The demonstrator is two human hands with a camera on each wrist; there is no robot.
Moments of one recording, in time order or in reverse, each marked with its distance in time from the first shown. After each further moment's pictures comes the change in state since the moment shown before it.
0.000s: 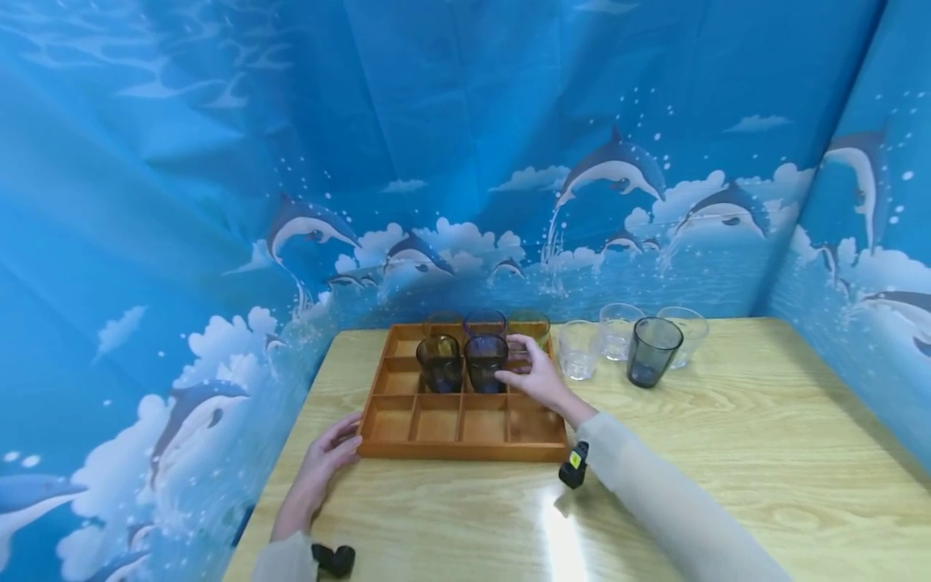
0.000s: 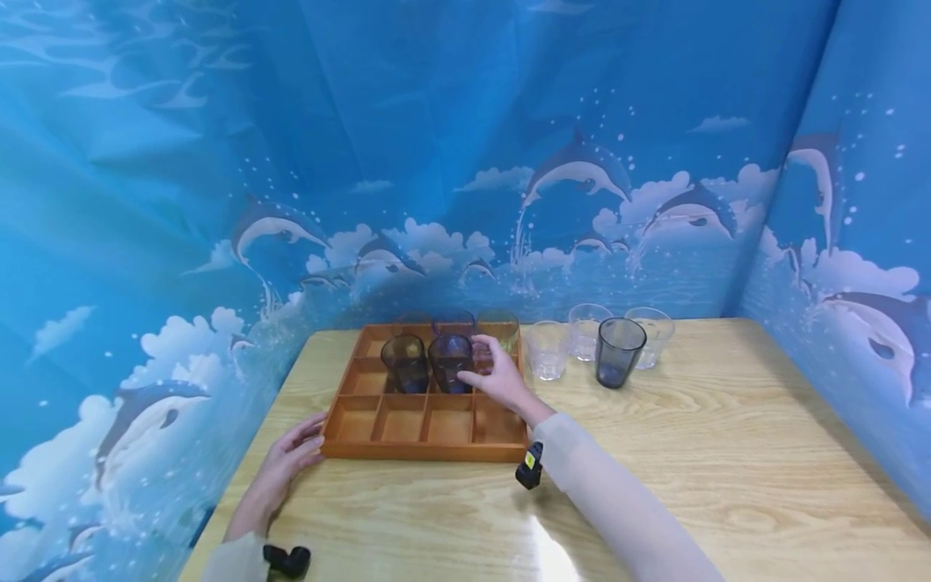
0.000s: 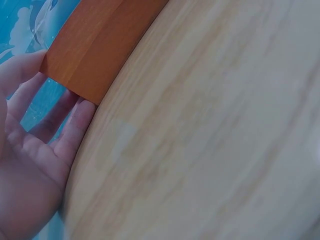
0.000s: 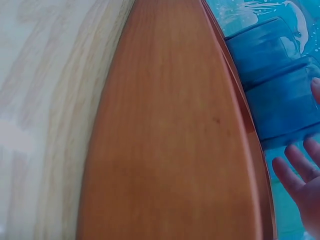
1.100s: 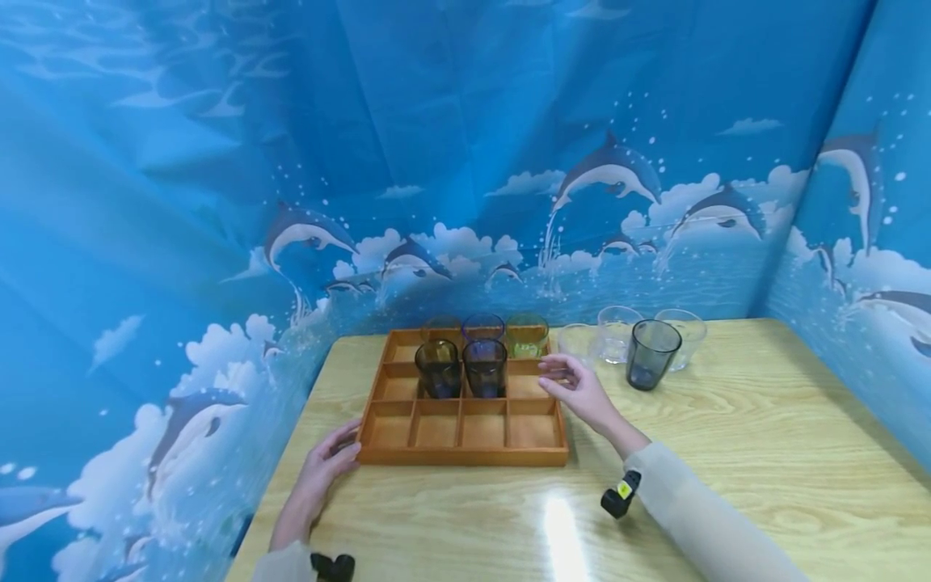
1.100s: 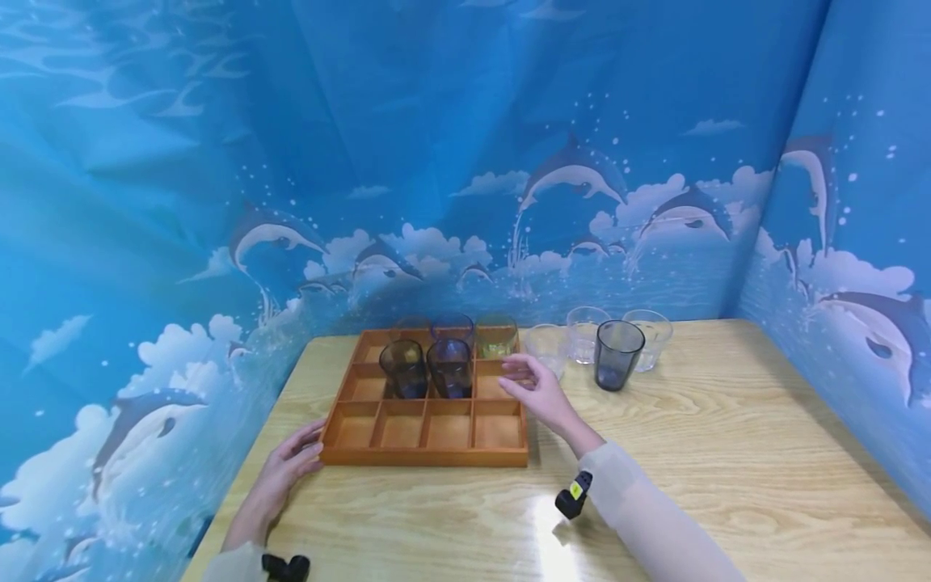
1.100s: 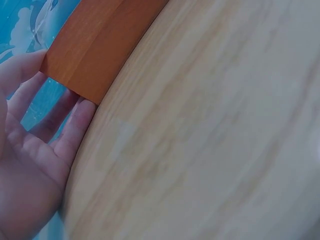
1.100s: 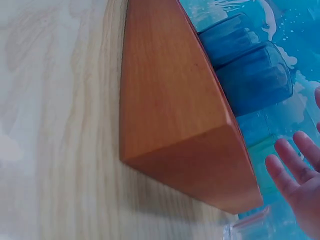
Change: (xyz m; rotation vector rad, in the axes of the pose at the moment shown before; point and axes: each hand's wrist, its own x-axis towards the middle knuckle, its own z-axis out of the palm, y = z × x) left_hand -0.001 0.000 0.000 -0.013 0.004 -0.002; right_hand -0.038 0.029 -0.045 0.045 0.079 -0.062
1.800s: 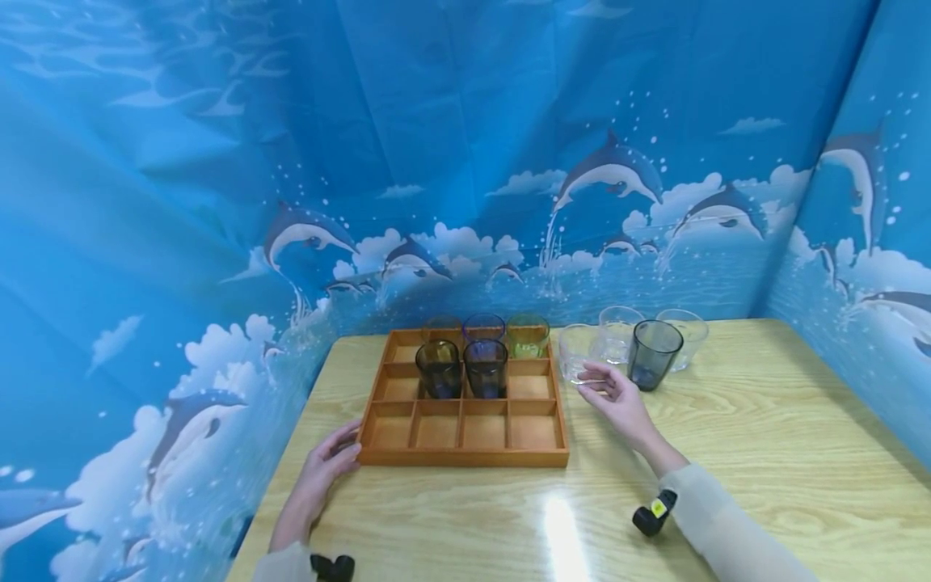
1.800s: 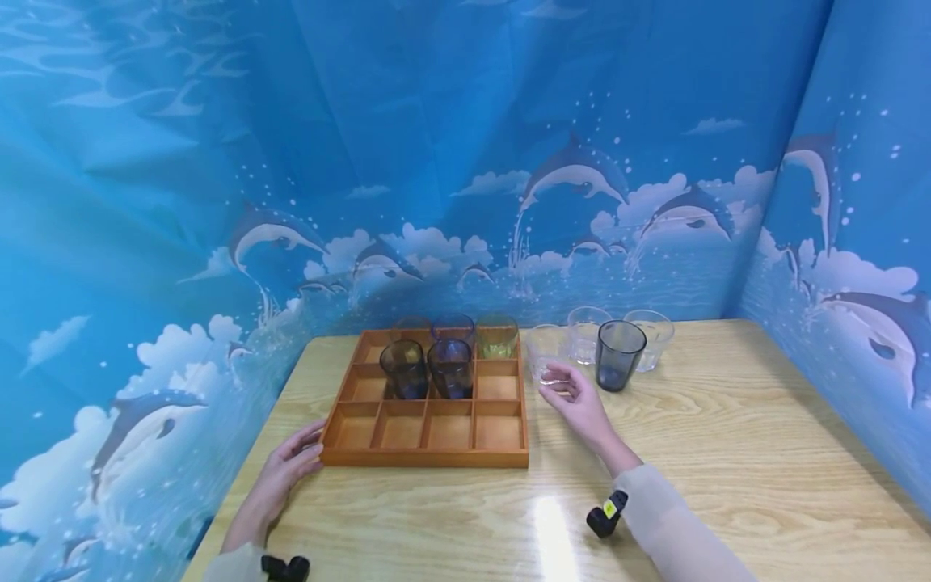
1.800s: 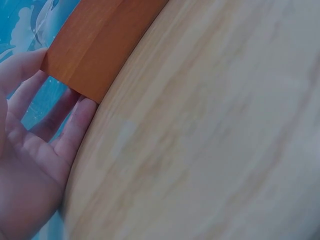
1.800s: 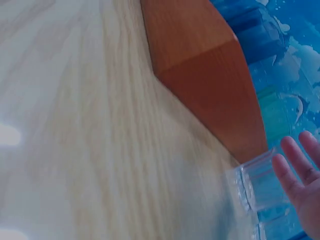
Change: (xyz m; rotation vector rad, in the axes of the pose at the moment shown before) left_hand 0.001 0.000 0.000 -0.002 0.001 -0.016; right_hand -0.033 0.012 -0.039 -0.033 0.150 -0.026
